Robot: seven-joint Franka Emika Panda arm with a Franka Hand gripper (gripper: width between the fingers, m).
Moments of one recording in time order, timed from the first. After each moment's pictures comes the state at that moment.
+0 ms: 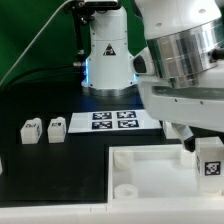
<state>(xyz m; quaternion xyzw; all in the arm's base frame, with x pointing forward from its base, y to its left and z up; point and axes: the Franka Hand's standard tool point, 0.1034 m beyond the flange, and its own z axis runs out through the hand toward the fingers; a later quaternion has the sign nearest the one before) 0.621 0.115 0.077 -0.89 0.44 0.01 0.13</state>
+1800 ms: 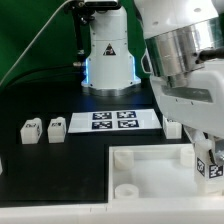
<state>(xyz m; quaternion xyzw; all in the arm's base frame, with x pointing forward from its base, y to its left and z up) 0.626 0.113 0.076 -0.75 0.64 0.01 0.16</state>
